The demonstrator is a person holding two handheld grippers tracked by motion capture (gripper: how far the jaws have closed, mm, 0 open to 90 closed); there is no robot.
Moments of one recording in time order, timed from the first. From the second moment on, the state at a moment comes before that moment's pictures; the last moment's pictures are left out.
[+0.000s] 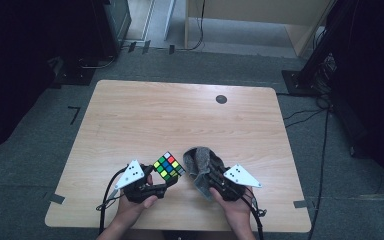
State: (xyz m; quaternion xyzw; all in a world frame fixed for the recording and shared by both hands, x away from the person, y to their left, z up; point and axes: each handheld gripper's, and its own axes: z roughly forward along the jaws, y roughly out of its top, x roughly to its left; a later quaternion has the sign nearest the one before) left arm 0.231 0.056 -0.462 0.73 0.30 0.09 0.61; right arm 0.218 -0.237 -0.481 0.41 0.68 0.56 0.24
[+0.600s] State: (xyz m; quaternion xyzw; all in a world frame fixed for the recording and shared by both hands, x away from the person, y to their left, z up) left arm 0.242 0.070 -0.446 0.70 0.34 0.08 0.62; right arm 0.211 -0.231 -0.461 0.37 0.67 0.59 0.26
